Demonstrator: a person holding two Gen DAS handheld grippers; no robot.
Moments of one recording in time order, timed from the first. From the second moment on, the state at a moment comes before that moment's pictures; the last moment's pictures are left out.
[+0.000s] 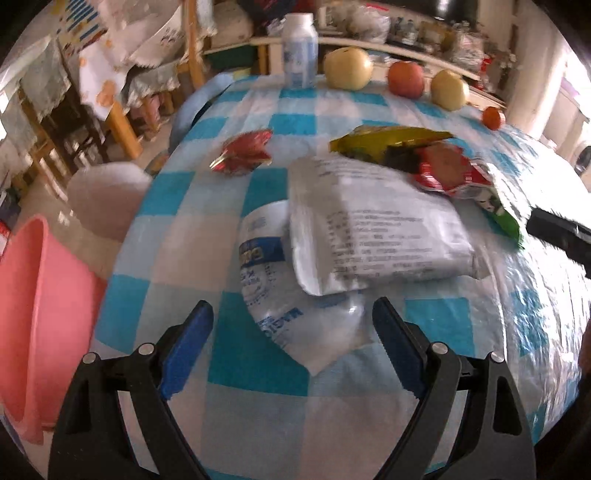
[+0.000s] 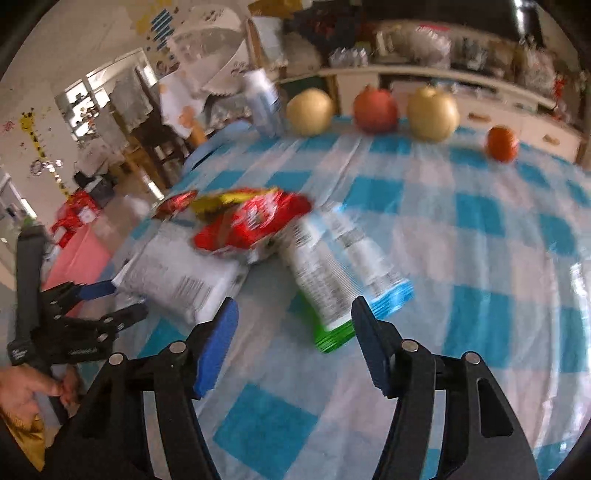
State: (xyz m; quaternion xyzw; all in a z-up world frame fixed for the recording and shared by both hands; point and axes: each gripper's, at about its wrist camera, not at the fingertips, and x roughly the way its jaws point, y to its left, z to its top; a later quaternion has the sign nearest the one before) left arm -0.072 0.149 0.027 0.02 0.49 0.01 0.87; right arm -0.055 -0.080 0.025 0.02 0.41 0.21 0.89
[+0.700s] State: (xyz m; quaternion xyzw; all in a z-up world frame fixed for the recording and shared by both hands) left arm -0.048 0.151 0.019 0.07 0.47 -0.06 0.88; right arm -0.008 -0.069 -0.004 -0.02 0.45 0.19 0.88
